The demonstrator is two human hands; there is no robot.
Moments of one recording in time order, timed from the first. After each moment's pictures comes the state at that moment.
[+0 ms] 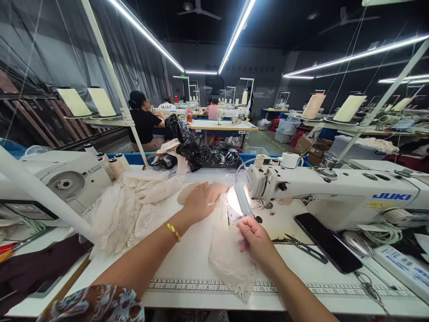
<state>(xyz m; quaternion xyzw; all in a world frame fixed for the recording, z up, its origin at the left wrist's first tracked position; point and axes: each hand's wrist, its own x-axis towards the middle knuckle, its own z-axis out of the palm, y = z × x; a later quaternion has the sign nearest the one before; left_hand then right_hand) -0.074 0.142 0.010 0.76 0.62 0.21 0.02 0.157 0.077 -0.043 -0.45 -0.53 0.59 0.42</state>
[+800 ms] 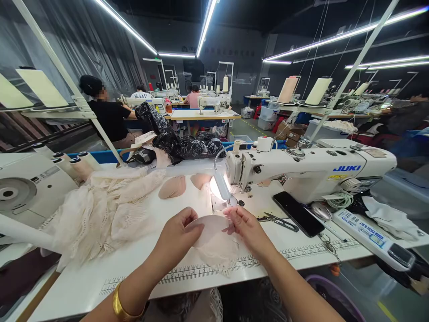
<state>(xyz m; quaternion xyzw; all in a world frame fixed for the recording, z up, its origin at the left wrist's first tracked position) -0.045 0.027 0.026 0.59 0.62 0.32 0.41 0.176 0.062 -0.039 -0.38 -0.50 0.61 0.47</state>
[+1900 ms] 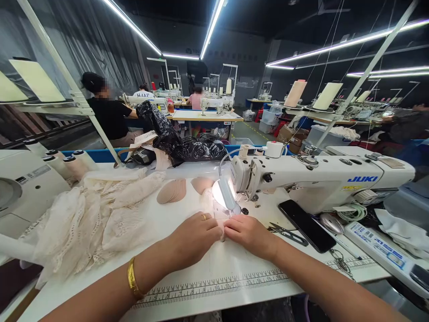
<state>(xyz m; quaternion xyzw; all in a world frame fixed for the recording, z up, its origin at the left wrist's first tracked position) -0.045 0.081 0.005 0.95 0.28 0.10 -0.03 0.196 0.113 -0.046 -0.22 -0.94 -0.06 0.25</state>
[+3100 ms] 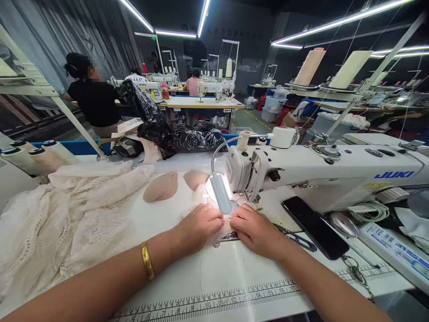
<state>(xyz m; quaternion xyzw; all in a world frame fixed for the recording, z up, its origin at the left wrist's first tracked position) -0.023 0.133 -0.044 0.95 0.22 0.24 -0.01 0.227 0.126 -0.053 -0.31 -0.92 0.08 0.24</state>
